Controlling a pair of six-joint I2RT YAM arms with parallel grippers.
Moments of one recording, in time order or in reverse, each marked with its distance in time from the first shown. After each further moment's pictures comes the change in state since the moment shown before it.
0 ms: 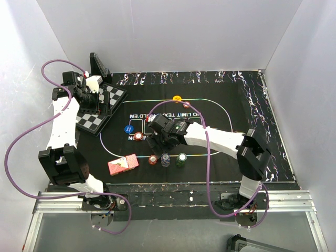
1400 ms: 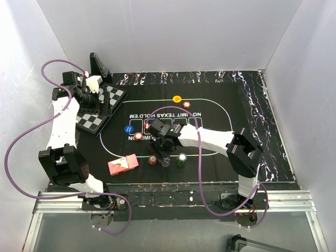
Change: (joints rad) left arm 0.000 0.000 0.000 0.000 -0.002 0.000; right arm 0.014 0.084 -0.001 -0.026 -0.093 -0.006
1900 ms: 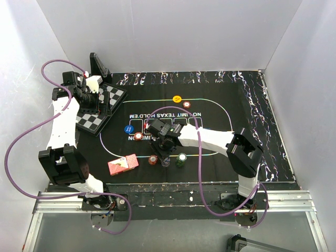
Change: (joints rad) left arm 0.000 0.000 0.000 0.000 0.000 0.000; right arm 0.000 0.001 0.000 0.001 -0.011 -0.003
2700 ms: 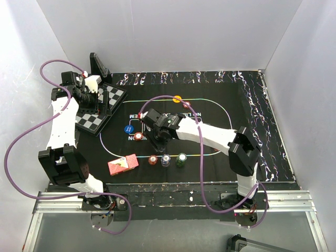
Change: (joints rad) left arm 0.009 0.000 0.000 0.004 0.010 -0.001; right arm -0.010 0.018 0.175 -0.092 0.093 -0.054
